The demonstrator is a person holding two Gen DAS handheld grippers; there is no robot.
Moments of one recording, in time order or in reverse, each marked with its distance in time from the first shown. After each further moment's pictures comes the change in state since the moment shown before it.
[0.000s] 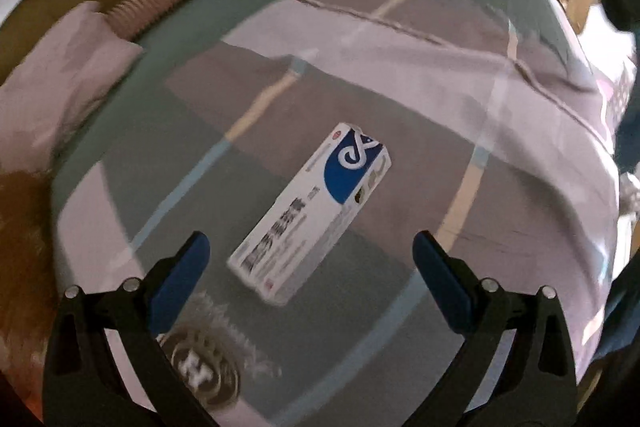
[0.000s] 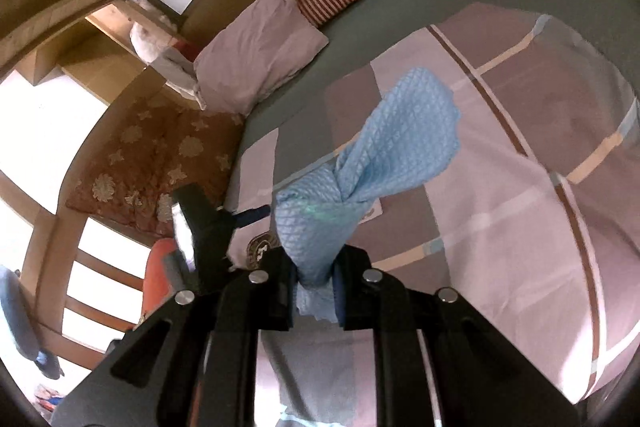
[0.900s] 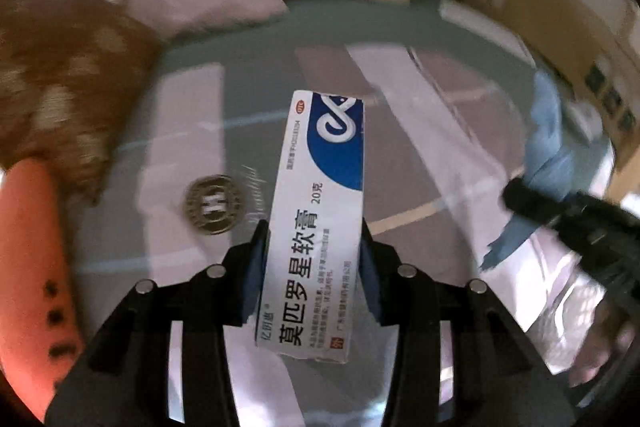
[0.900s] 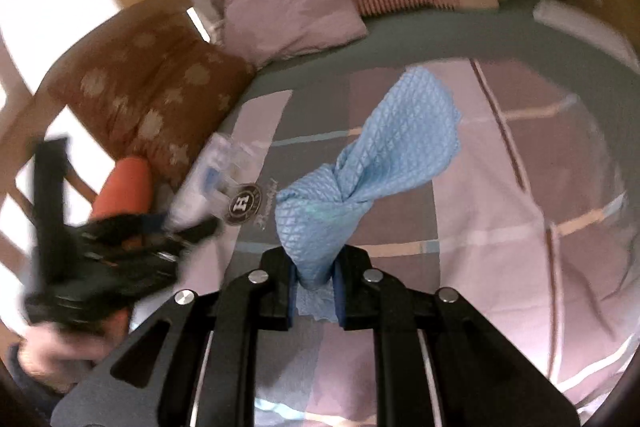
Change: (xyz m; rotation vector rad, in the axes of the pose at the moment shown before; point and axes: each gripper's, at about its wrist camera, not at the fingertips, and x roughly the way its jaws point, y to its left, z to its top) left arm -0.179 -0.034 -0.065 -0.679 -0.086 0.205; right arm -0.007 0.080 -0.065 -0.459 0.017 -0.159
